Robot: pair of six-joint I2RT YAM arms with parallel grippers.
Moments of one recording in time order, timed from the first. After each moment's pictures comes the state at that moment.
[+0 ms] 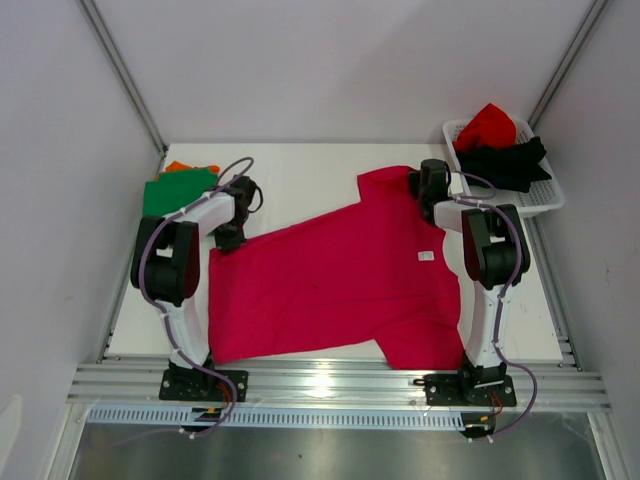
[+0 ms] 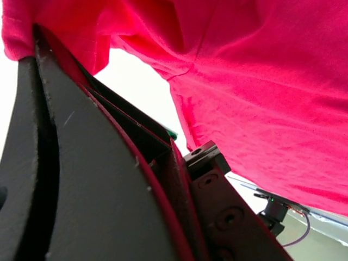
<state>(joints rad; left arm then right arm) -0.19 1.90 1.30 -0.83 -0.47 -0.46 0.17 2.12 1.31 0.40 0.27 1.40</state>
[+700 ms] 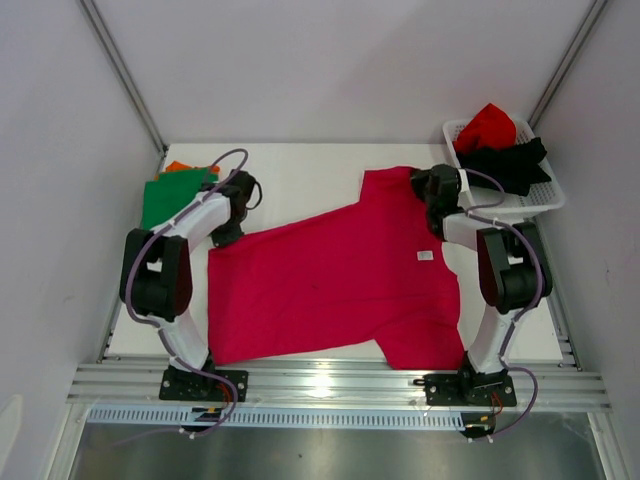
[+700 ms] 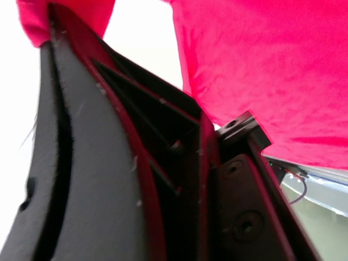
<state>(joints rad) -0.21 1.79 1.29 -0.87 -0.53 -0.58 0.19 1.90 1.11 0.50 0.22 1.16</state>
